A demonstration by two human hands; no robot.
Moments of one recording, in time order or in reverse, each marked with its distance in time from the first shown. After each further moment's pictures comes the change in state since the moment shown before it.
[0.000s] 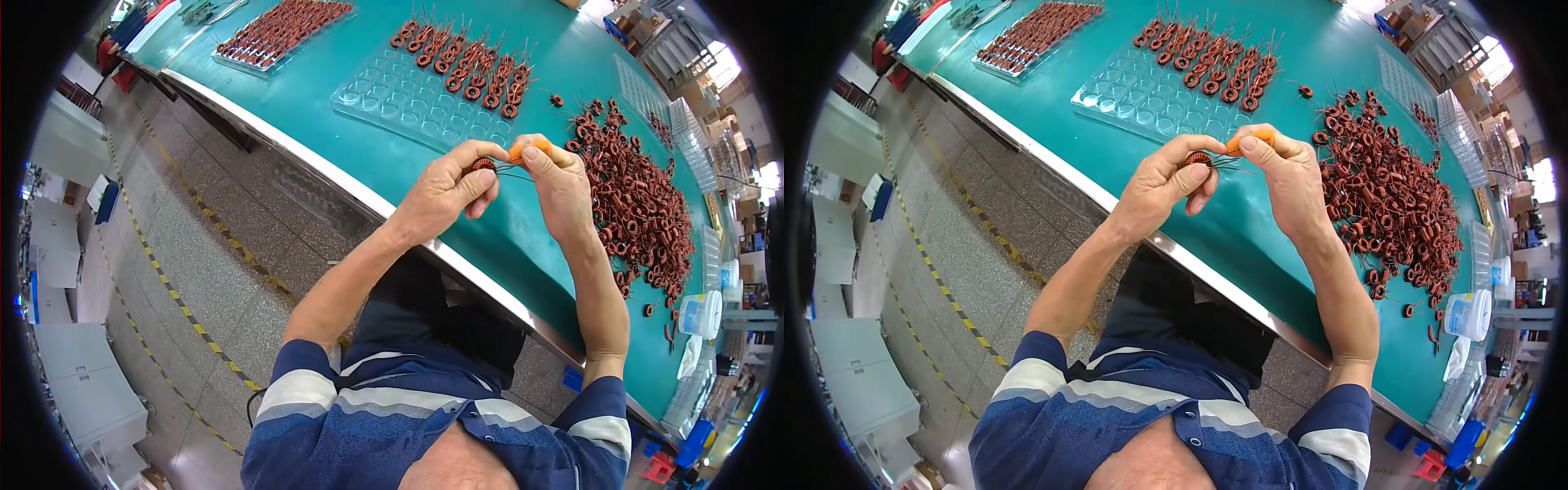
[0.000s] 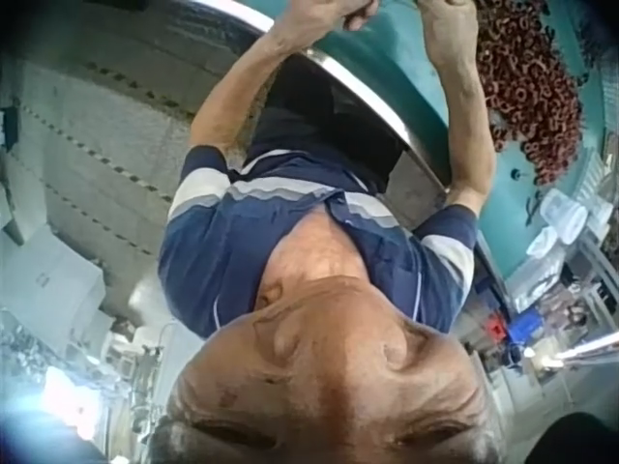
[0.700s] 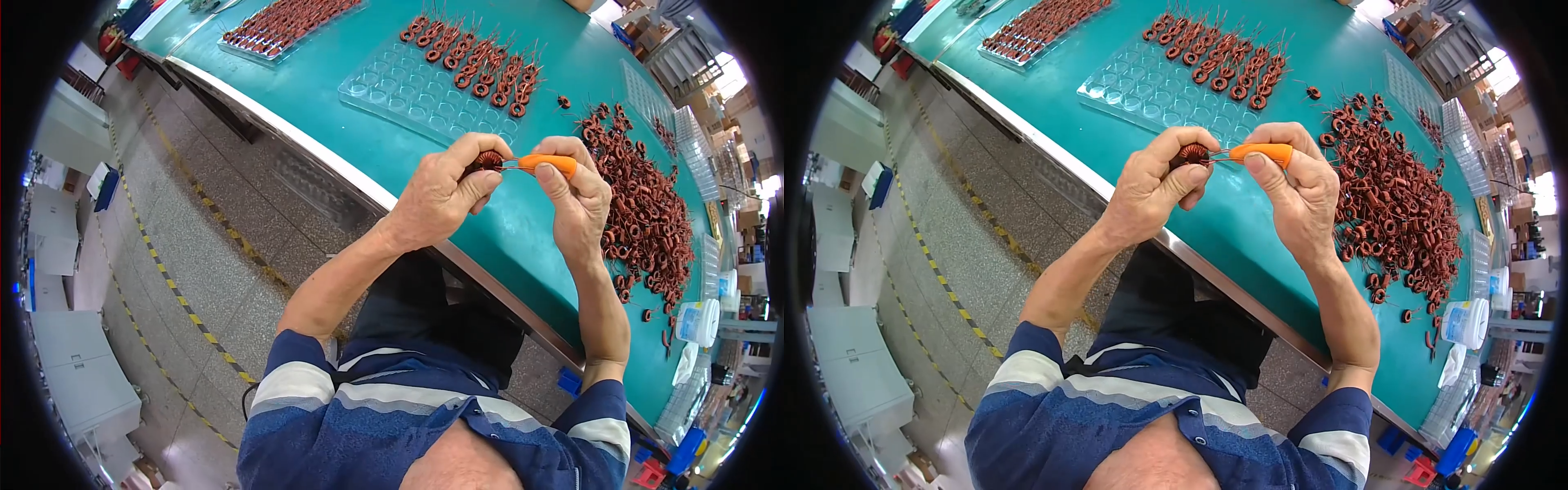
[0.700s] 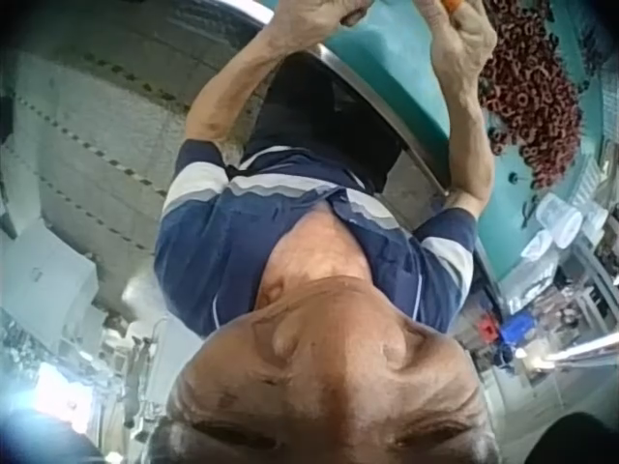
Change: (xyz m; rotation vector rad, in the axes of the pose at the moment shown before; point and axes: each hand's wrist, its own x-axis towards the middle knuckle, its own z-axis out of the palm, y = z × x) left_hand -0.010 0.018 0.005 0.298 0.110 0.156; right_hand -0.023 -0.022 0.018 -0.570 0.061 -0.445
